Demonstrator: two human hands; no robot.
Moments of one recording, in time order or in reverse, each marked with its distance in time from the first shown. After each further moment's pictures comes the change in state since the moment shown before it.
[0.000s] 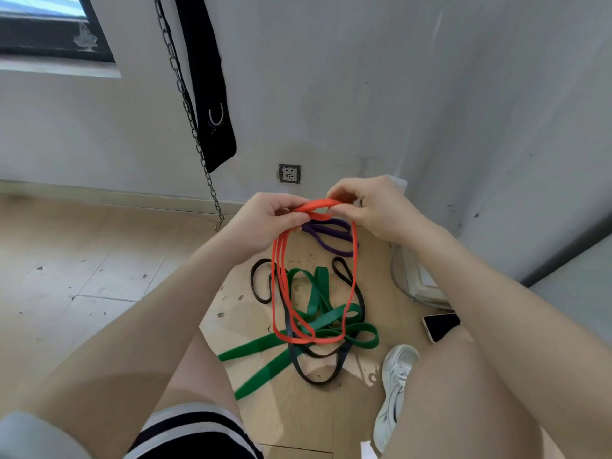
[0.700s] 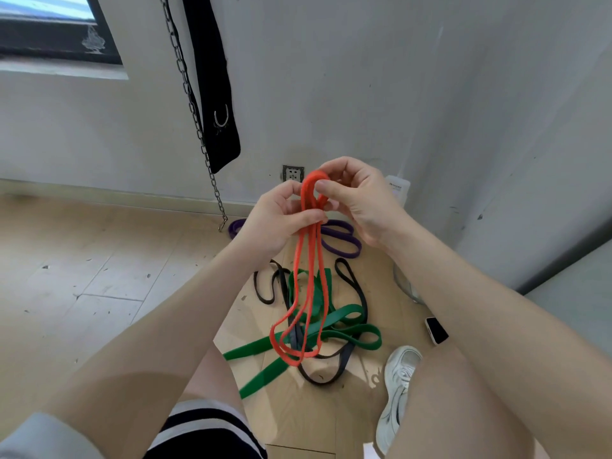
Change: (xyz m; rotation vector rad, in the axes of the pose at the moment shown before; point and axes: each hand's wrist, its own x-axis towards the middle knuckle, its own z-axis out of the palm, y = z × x) left_hand -0.006 0.006 0.013 -0.460 0.062 0.026; right_hand 0.009 -0.030 0.020 0.955 0.186 0.190
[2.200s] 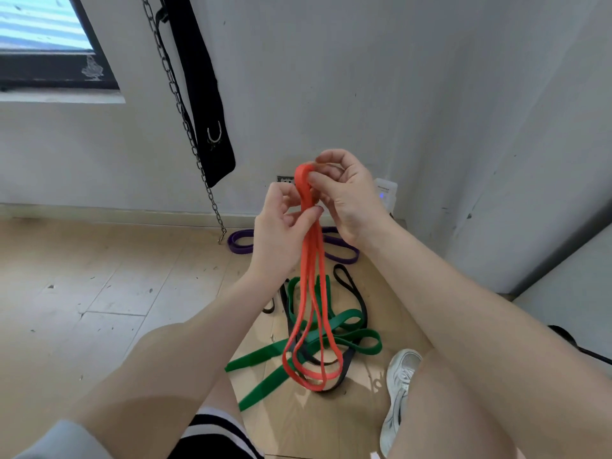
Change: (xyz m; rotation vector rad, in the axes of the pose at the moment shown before) left_hand -0.007 -0.002 0.040 0.115 0.325 0.211; right_hand 0.001 -0.007 0.003 0.273 0.129 -0.064
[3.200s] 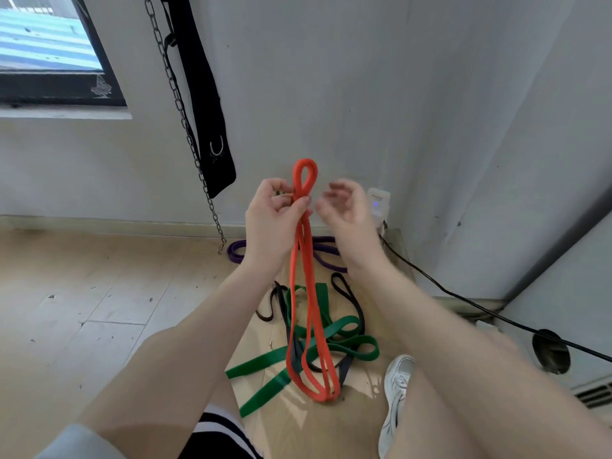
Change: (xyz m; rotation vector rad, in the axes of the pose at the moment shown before) left_hand 0.003 0.026 -0.004 -0.029 0.093 -0.072; right_hand -0.042 0.011 -0.005 -0.314 0.118 -0.059
